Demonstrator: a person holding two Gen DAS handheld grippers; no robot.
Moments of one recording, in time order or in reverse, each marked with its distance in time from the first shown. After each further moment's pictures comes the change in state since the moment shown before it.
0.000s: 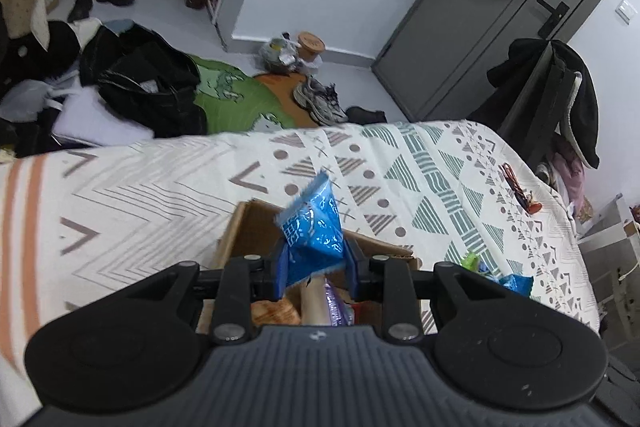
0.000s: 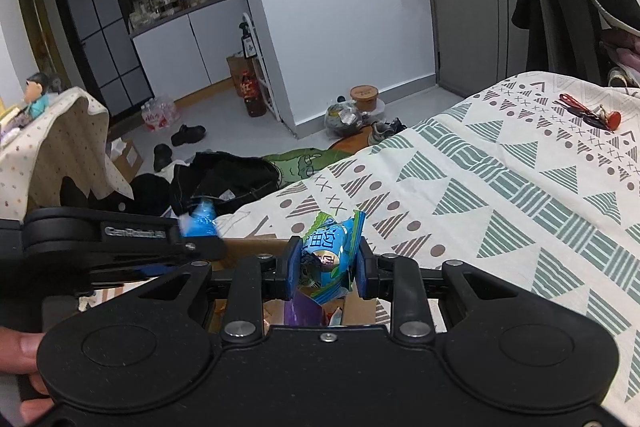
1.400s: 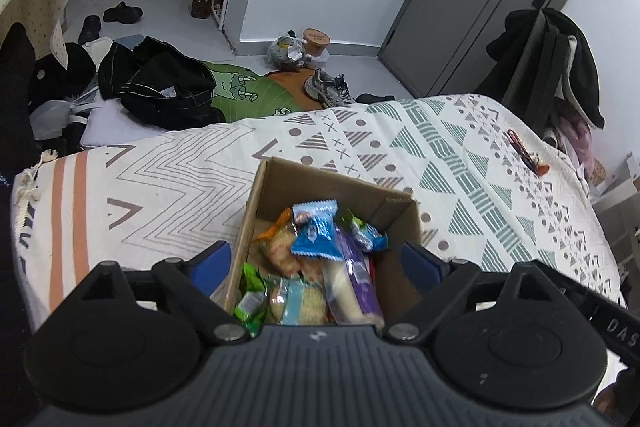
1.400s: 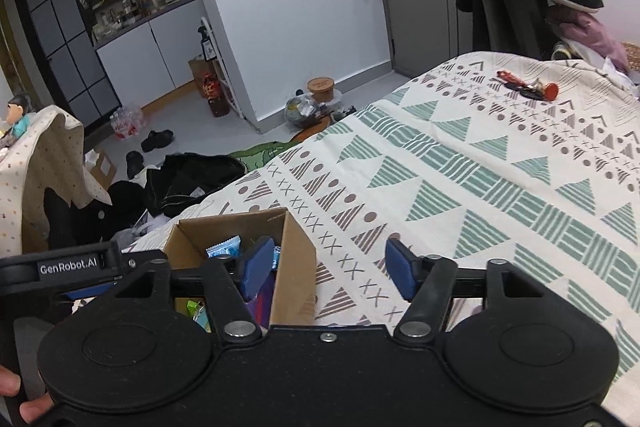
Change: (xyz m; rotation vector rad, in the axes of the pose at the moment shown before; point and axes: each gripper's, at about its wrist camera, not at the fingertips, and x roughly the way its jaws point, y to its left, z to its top) left arm -0.056 -0.015 -0.034 0.106 0.005 0.085; right arm -0.065 -0.039 -0.012 0.095 0.019 -0.090
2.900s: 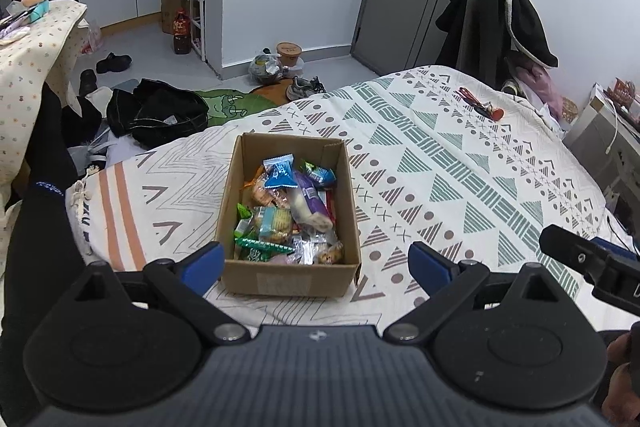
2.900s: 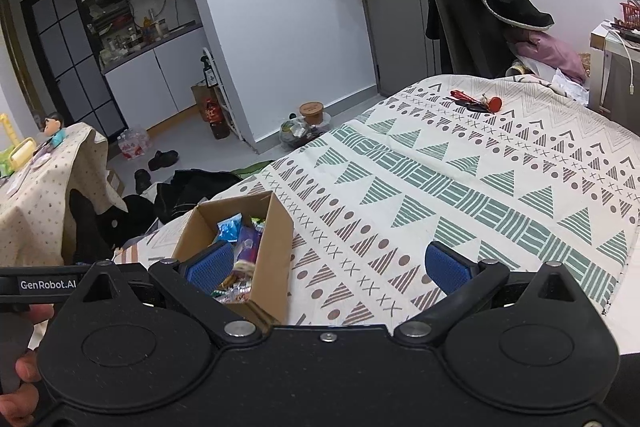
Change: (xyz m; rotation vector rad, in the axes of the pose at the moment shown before) left arm -0.134 -0.062 -0.075 0.198 -0.032 0.042; right arm -0.134 -0.041 -0.041 0.012 -0.069 -0.003
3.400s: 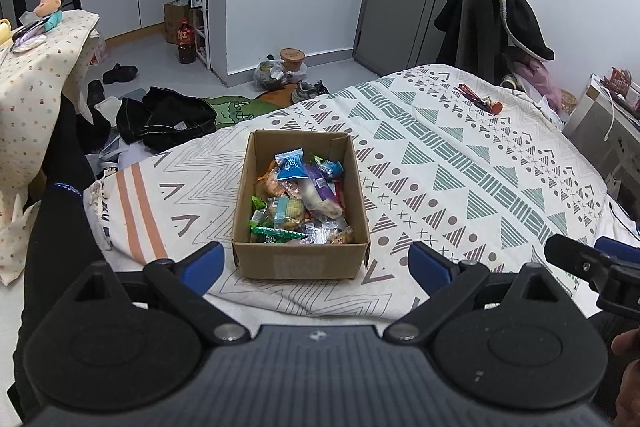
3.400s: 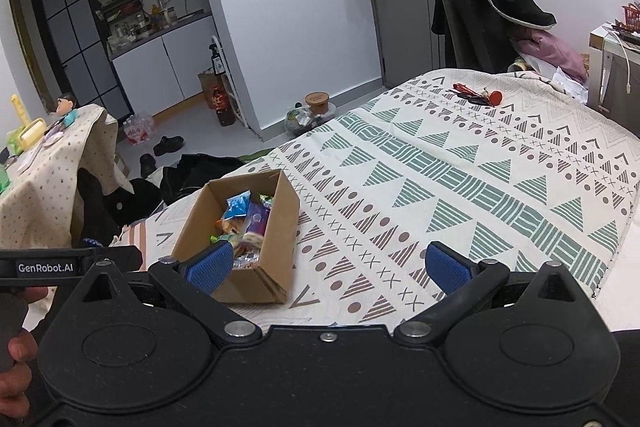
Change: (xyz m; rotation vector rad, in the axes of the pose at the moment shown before) left arm -0.027 0.003 -0.020 0.034 -0.022 0.021; right arm -0.025 0.008 -0.019 -0.032 0.020 0.007
